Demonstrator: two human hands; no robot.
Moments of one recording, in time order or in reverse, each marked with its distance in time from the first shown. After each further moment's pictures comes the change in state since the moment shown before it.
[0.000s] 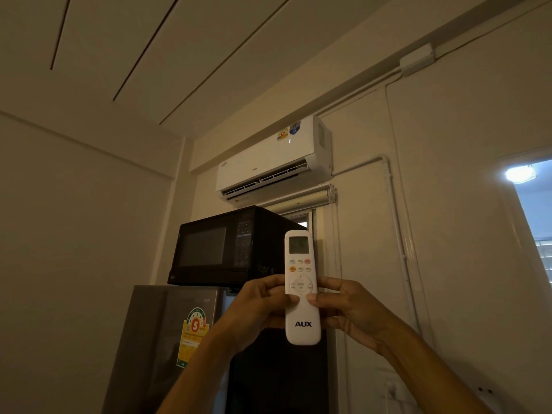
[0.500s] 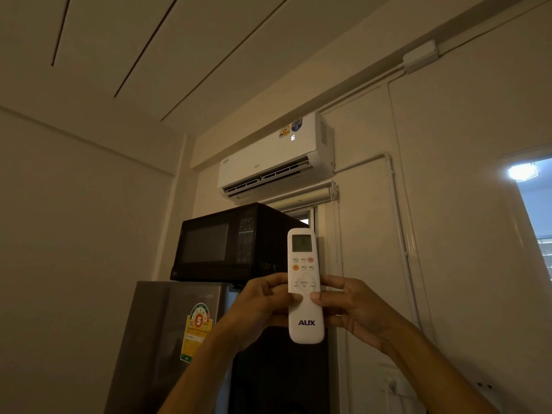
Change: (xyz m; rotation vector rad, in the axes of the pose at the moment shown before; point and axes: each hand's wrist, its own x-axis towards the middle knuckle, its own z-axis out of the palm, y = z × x) left_hand -0.006 -0.001 -0.001 -0.005 -0.021 0.001; right_hand -0.003 0.004 0.001 -0.004 -0.010 -0.021
